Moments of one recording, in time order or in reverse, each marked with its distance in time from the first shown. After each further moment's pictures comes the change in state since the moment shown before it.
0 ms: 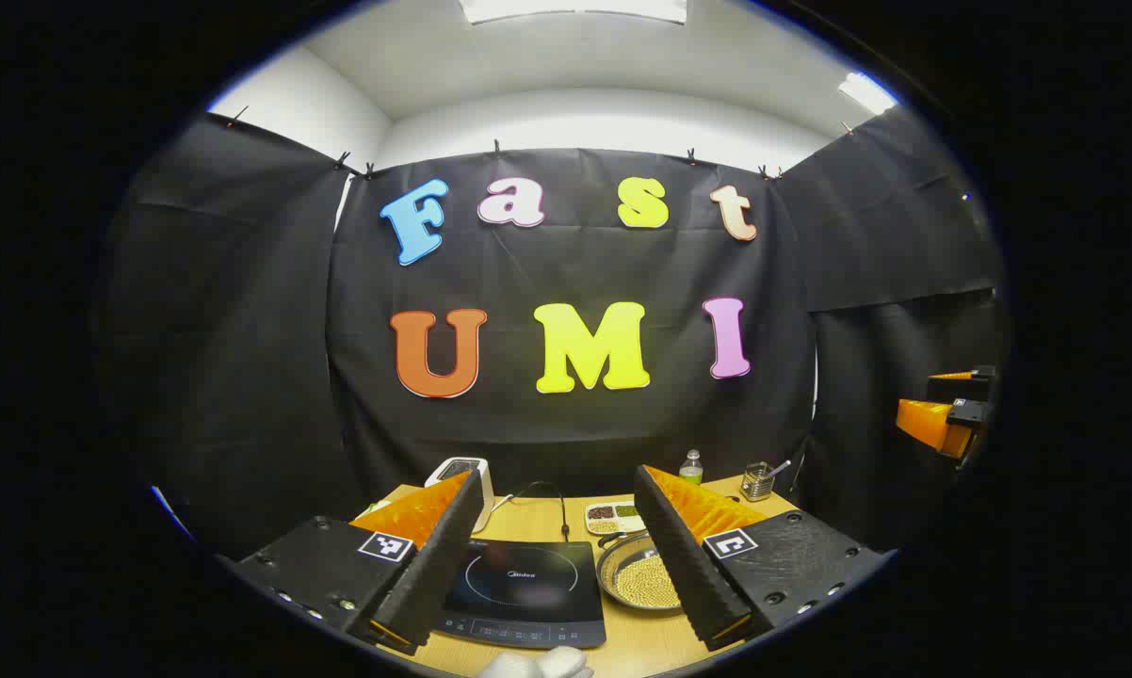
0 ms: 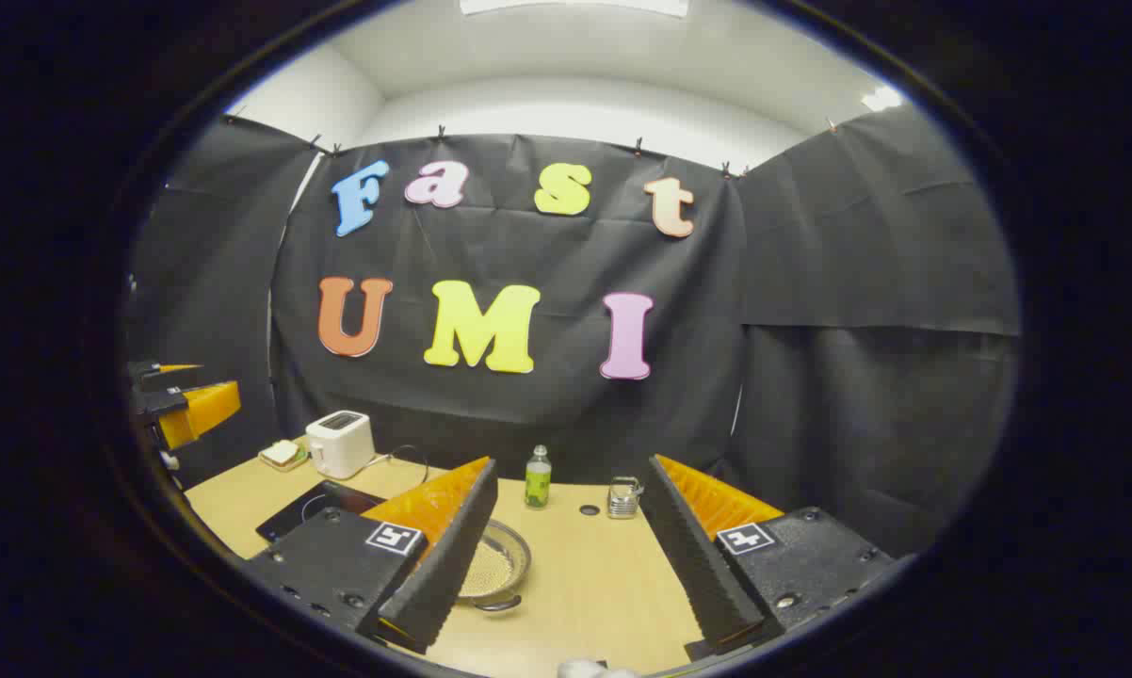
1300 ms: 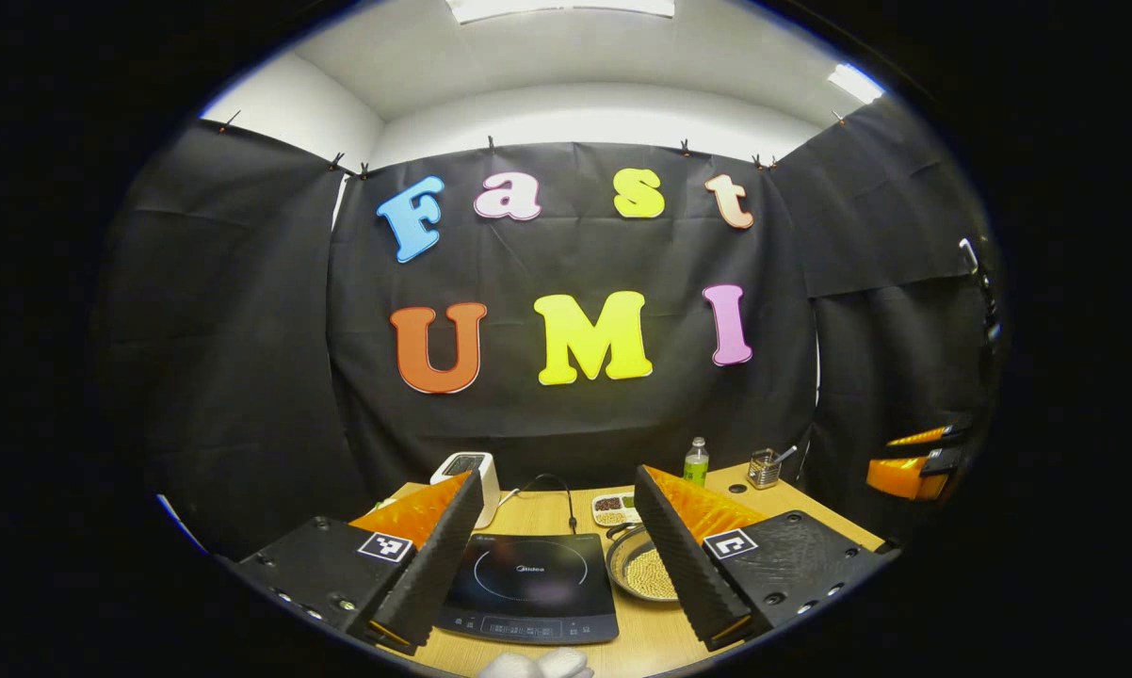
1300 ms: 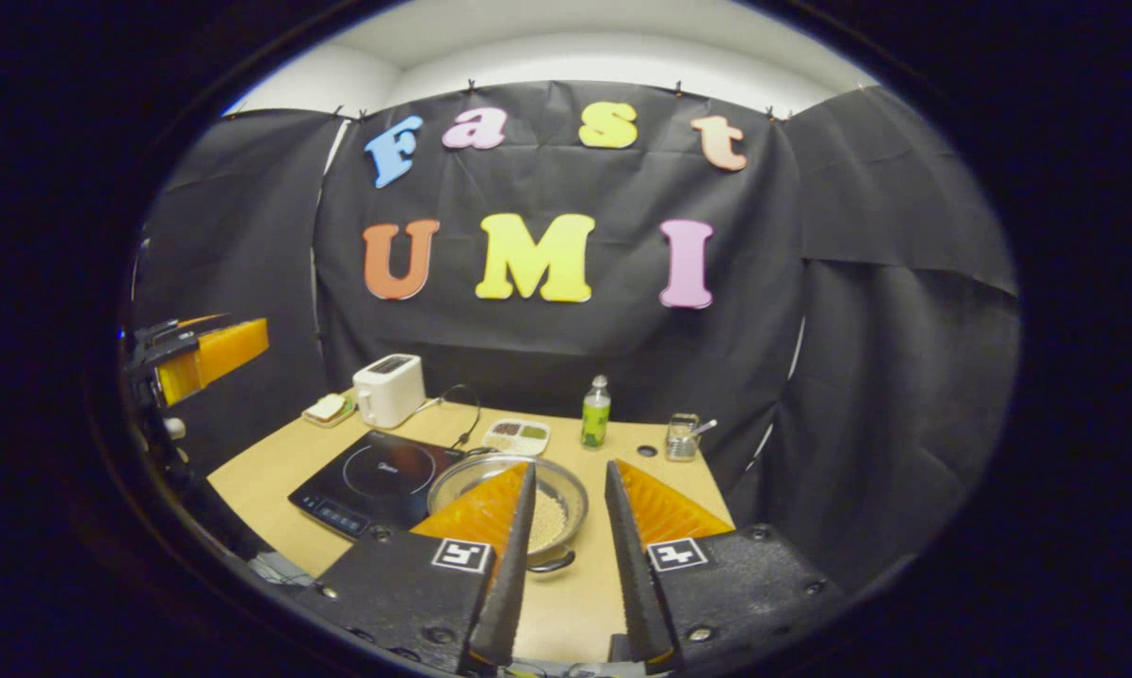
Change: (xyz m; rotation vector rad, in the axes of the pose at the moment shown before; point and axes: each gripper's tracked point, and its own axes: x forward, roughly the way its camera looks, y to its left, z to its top) left arm -0.002 0.001 -0.021 0.027 0.021 0.004; right arm 0.018 0.071 -0.104 0.002 0.270 0.222
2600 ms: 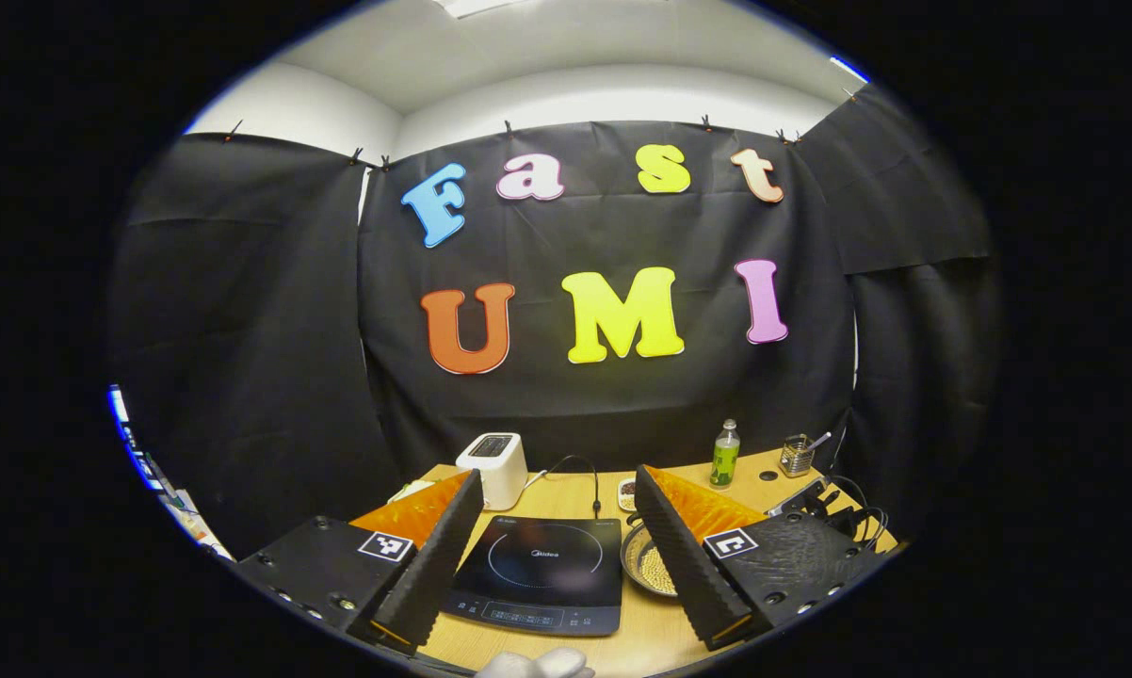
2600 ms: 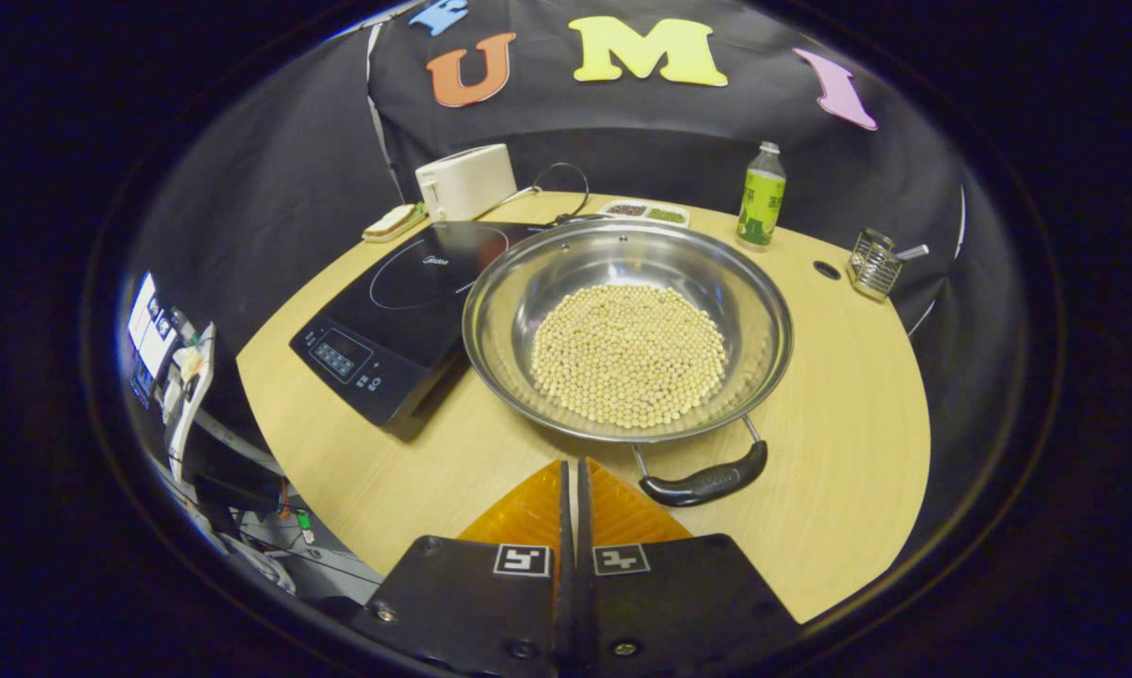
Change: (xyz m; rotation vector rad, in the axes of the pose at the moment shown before) left arm 0.007 -0.007 -0.016 0.016 0.065 0.141; right arm 0.153 0.071 -0.225 -0.058 0.559 0.299
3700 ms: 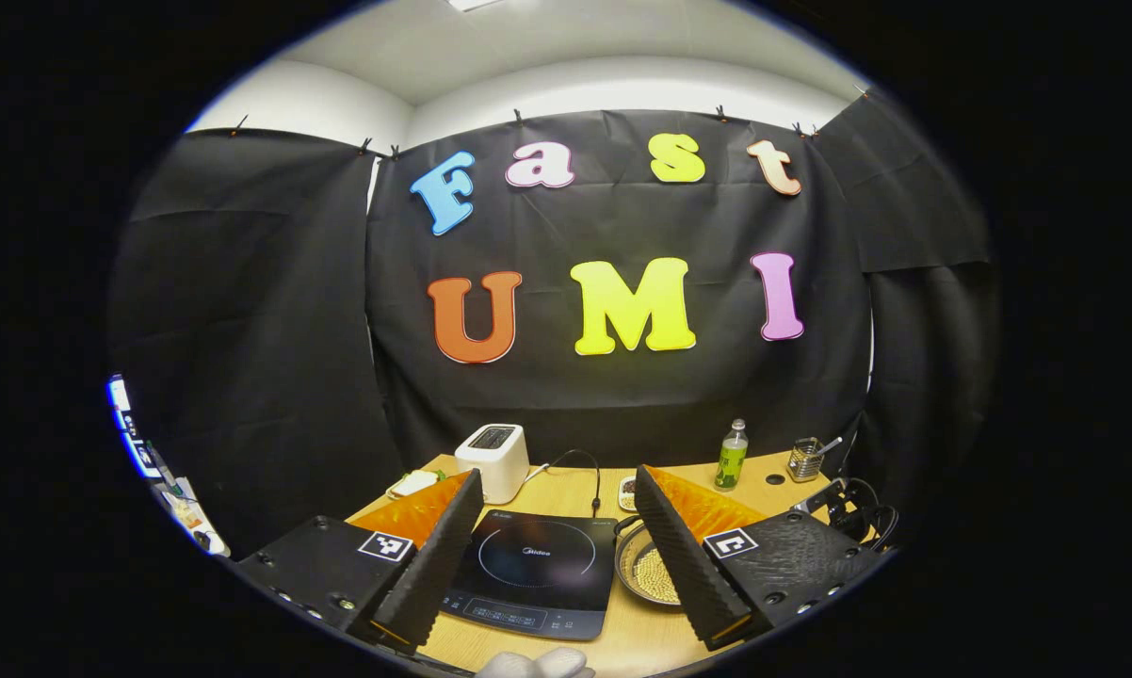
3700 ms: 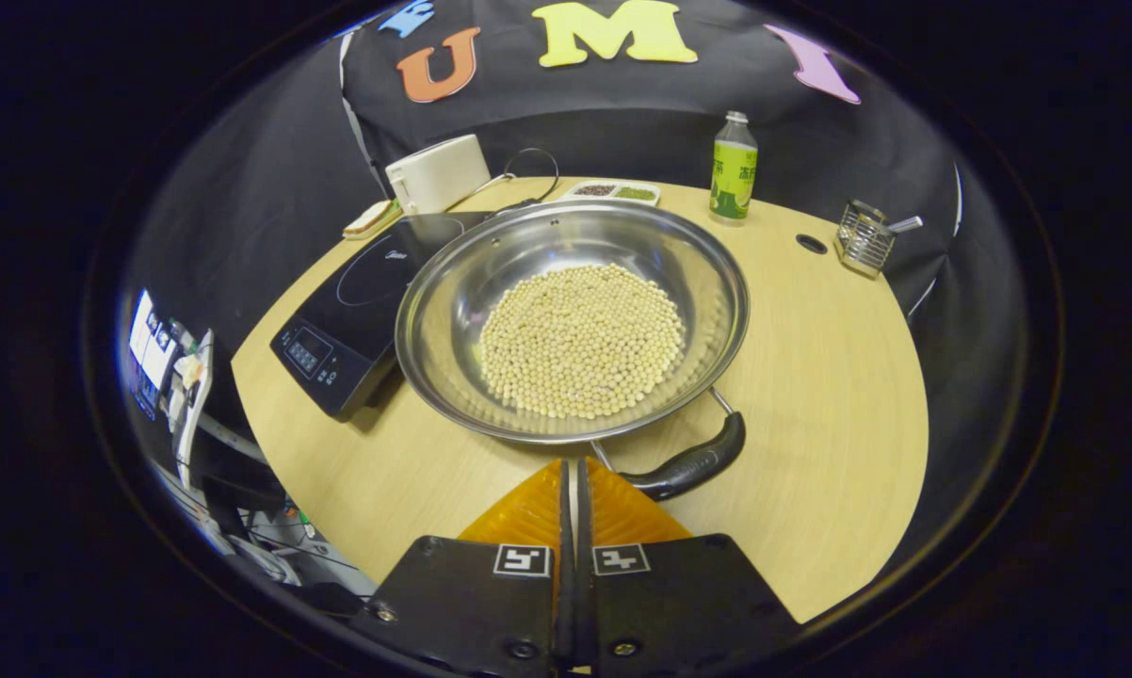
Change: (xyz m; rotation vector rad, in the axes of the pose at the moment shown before) left arm 0.021 -0.019 -0.007 -0.018 0.033 0.044; right arm 0.000 -0.057 0.000 0.034 0.033 0.012
